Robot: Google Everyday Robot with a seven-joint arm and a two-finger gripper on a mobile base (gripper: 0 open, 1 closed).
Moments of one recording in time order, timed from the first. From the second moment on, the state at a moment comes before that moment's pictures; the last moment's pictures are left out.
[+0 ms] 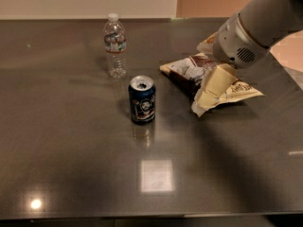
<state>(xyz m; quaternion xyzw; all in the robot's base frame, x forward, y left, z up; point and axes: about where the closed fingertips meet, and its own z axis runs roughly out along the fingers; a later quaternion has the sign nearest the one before) 0.501 -0.110 0.941 -0.63 0.73 0.11 0.25</state>
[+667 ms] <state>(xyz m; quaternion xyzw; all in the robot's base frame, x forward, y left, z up) 0.508 -0.047 0.918 -0.63 0.70 0.18 0.27</state>
